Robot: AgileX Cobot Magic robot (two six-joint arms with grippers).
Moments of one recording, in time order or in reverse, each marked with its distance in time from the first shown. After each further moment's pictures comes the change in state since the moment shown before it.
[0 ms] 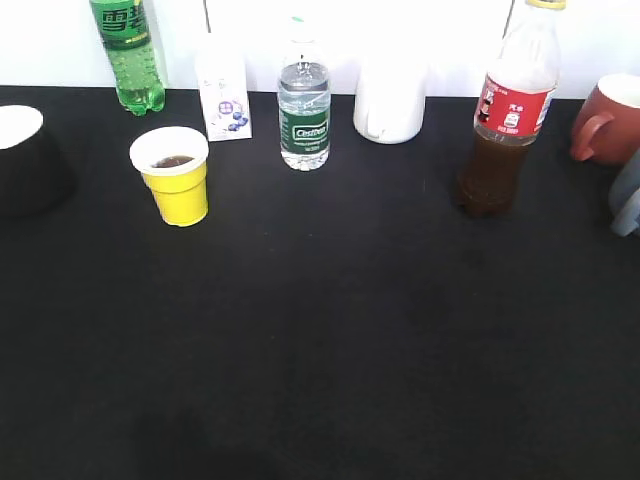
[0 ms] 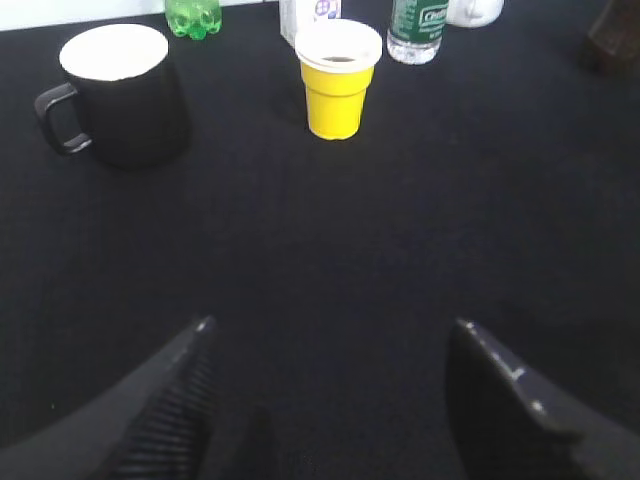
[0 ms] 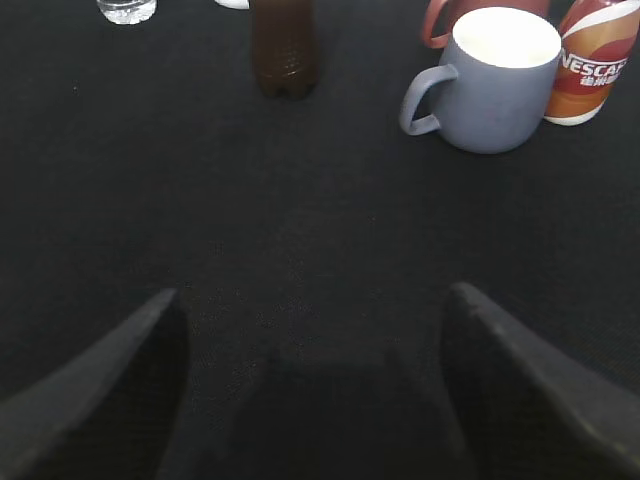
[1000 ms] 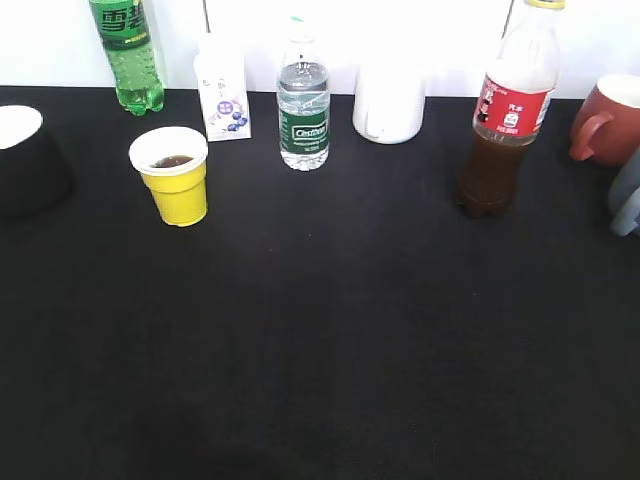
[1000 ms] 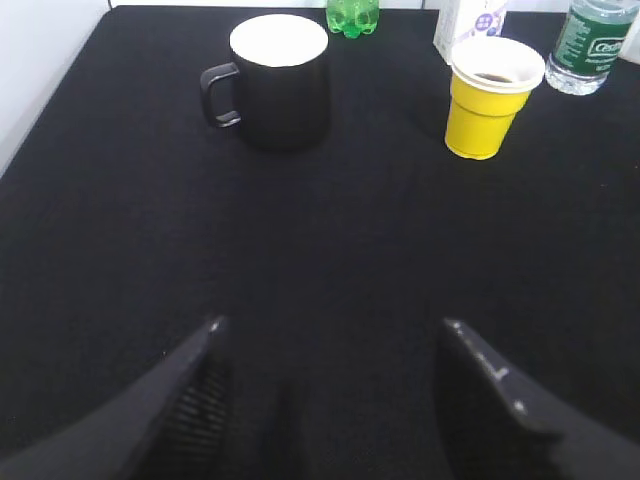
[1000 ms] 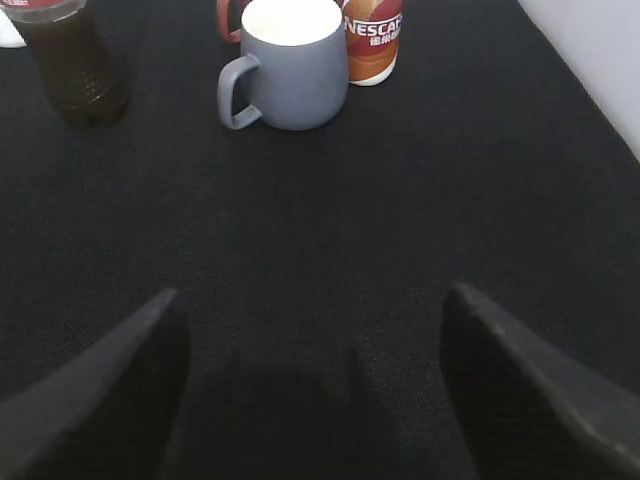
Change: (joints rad) left arm 0.298 0.000 0.000 -0.004 -0.001 0.000; right arm -0.402 -0.001 0.000 0.005 -0.004 -0.001
